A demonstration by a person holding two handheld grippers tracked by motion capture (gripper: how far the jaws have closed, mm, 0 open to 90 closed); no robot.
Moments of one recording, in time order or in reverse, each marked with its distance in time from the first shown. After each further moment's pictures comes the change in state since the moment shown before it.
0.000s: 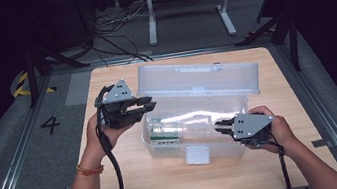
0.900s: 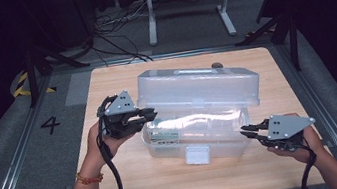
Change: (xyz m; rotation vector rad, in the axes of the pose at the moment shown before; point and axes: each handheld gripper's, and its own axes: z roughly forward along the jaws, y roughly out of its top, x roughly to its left) left arm -0.014 -0.018 0.002 0.040 -0.020 0.034; right arm 0.007 -0.054 -0.051 -0.051 -0.008 0.169
